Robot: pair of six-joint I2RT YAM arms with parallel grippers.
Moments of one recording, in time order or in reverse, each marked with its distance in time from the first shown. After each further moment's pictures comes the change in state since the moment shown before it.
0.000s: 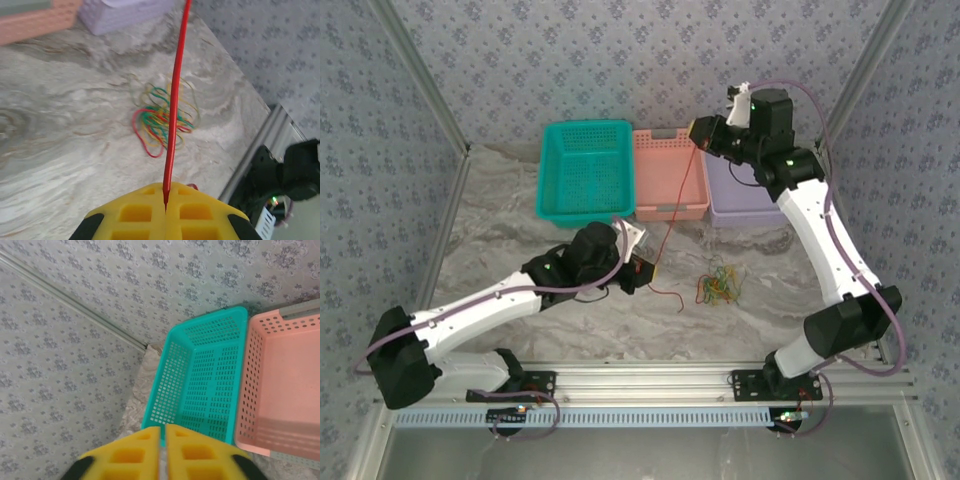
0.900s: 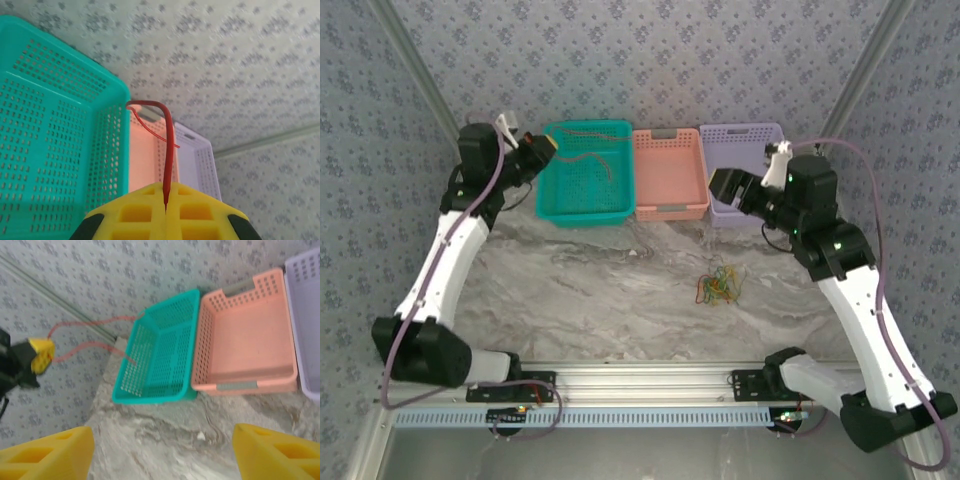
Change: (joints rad) left arm 0.782 0.277 0.510 -0.013 0.149 -0.335; right arm 0.100 -0.592 -0.532 -0.121 0.246 -0.040
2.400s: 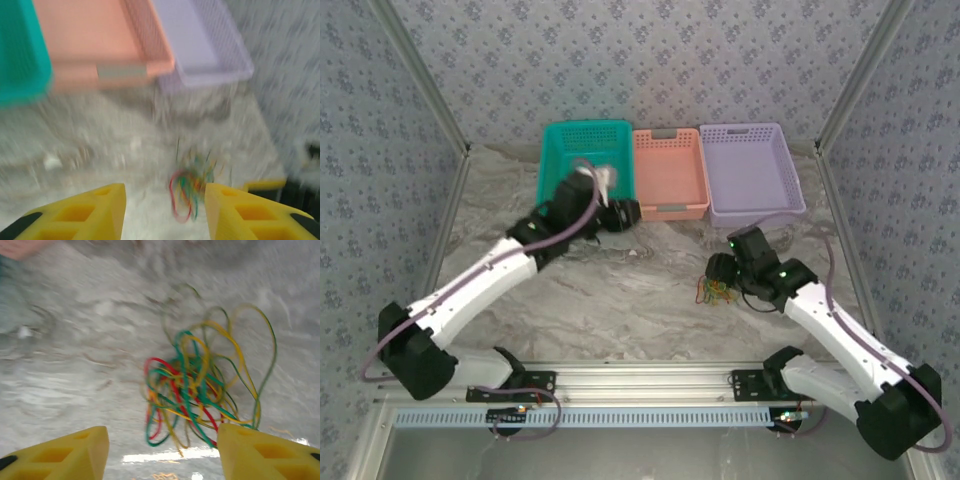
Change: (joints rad) left arm -0.732 -0.135 -0.354 -0.079 -0.332 0.142; right arm 0.111 0.024 -0.537 -0.097 0.269 0.160
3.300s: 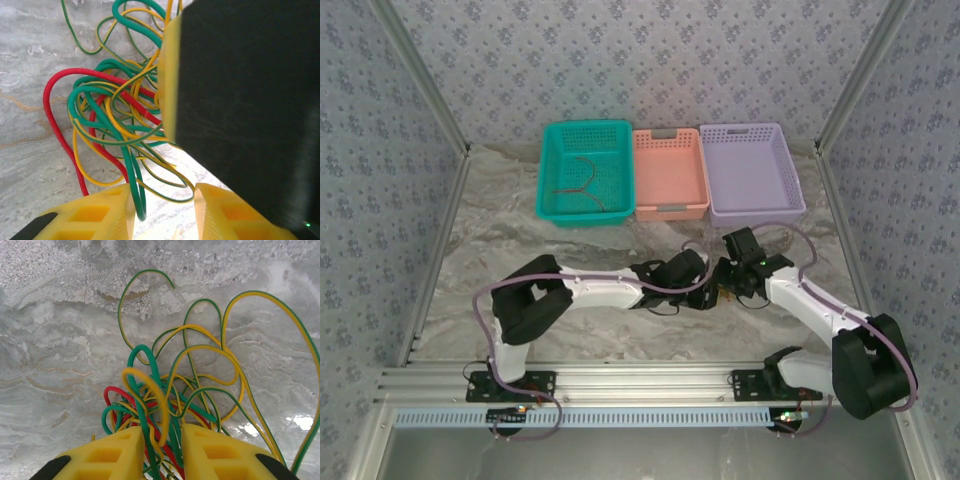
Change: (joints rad) left arm -0.318 0.617 0.138 0.309 0.055 -0.088; right arm -0.093 0.209 -0.071 0.220 -0.083 -0.010
